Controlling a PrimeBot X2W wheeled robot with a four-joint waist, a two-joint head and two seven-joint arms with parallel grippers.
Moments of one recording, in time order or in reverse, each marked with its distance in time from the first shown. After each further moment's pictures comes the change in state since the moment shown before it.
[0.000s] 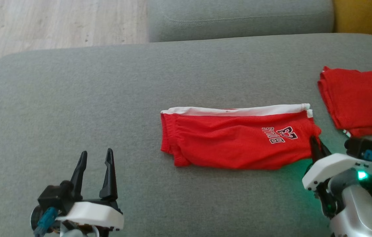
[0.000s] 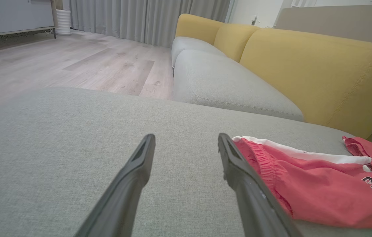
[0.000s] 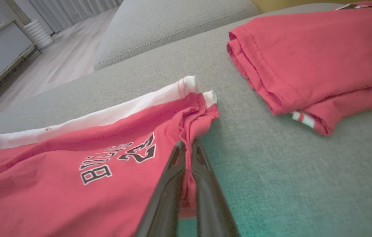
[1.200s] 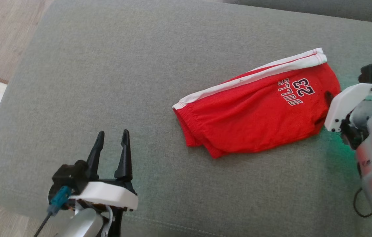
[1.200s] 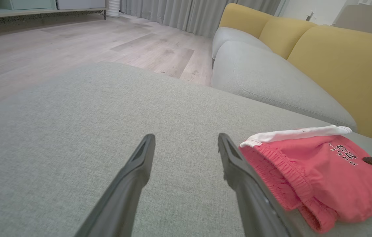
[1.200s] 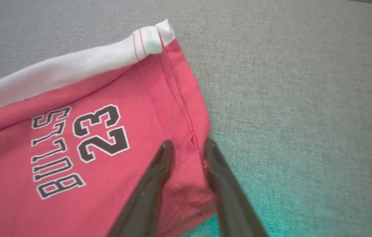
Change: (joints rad) left arm -0.123 -0.083 -0.029 0.088 -0.009 -0.070 -0.002; right arm -0.487 -0.156 0.051 0.422 -0.155 0.000 0.248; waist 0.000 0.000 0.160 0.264
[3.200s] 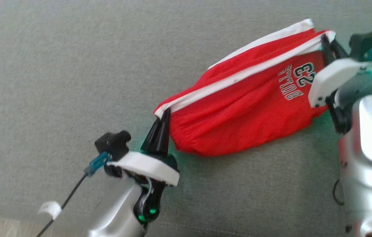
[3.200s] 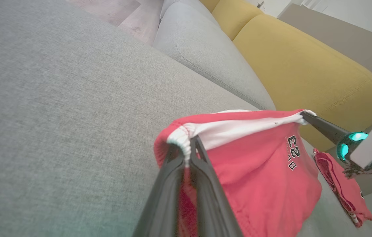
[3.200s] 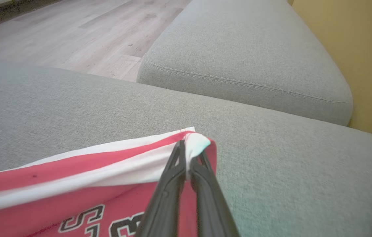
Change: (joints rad) left arm -0.163 -0.277 0.033 0.248 -0.033 -0.302 0.047; right arm 0.167 0.173 -0.068 -0.671 -0.261 0.000 -0.045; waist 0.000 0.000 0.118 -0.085
